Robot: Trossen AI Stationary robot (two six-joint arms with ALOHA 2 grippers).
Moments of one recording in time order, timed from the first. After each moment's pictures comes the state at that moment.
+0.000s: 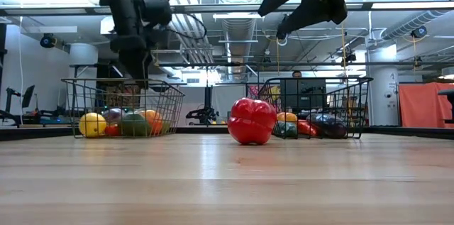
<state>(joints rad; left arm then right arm) 0.58 1.41 1.06 -0.90 0.01 0.37 0.36 1.51 1.10 -0.41 0.68 0.74</state>
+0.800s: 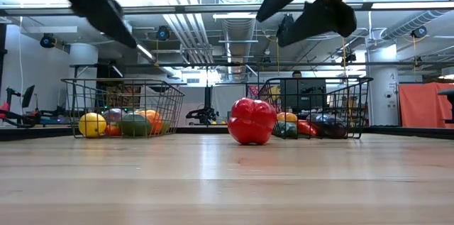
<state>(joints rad) -0.26 1.04 0.80 -0.63 -0.42 -0.32 0.43 1.60 1.11 -0.36 0.60 0.92</state>
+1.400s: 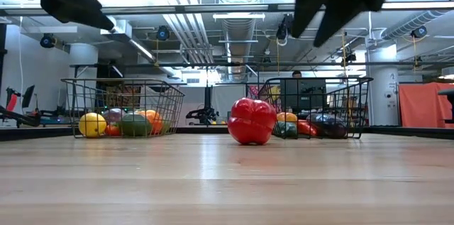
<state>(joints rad) -0.70 1.11 0.71 -0.45 -0.77 -0.66 0.41 1.74 1.44 -1.05 0.49 1.22</state>
